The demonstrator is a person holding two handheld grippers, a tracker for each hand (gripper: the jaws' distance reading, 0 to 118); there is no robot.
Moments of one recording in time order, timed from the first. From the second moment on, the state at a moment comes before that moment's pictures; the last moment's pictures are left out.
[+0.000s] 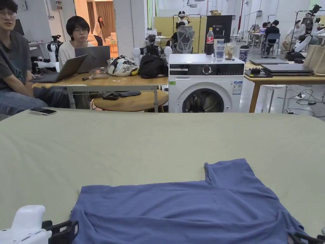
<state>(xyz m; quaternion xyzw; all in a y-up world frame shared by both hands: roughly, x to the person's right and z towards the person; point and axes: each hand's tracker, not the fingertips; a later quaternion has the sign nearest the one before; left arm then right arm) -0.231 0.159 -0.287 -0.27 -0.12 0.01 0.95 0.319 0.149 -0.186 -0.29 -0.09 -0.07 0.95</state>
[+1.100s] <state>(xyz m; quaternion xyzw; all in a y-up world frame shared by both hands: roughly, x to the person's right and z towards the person) -0.215 0.155 -0.518 -0.42 -0.08 0.06 0.90 0.282 0.131 -0.289 -0.30 0.00 -0.06 0.95</state>
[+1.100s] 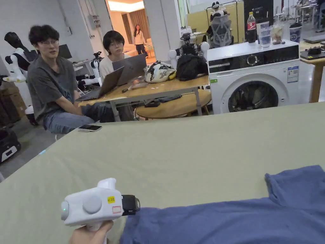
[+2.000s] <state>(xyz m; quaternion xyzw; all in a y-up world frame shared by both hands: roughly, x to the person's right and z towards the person) -0.159 0.113 -0.555 -0.52 -0.05 -0.05 0.85 0.417 0.119 -0.490 -0.49 -0.07 -0.11 0.86</state>
